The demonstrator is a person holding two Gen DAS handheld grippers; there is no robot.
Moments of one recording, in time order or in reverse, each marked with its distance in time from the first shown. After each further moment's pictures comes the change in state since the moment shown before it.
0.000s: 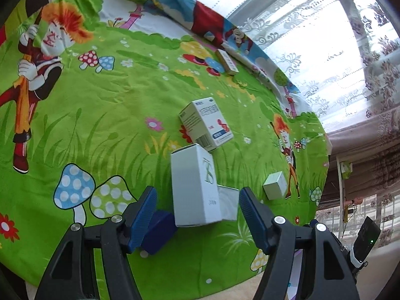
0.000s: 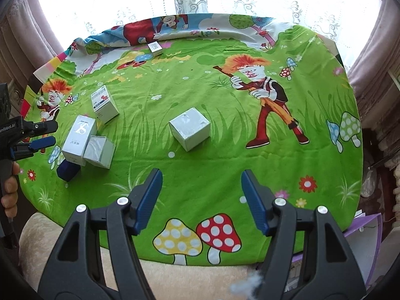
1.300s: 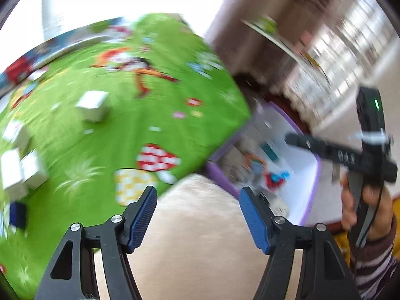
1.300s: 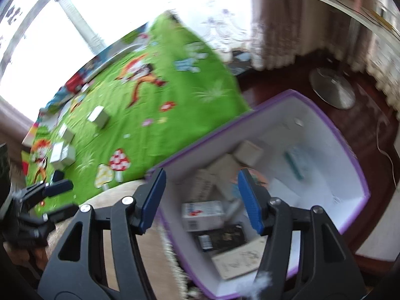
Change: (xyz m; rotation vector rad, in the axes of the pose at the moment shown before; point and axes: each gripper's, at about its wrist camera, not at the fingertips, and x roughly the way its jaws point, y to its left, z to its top) left arm 0.024 -0.226 -0.212 0.804 0.174 -0.067; right arm -0.121 -0.165 -0.153 0.465 -0.031 -0.041
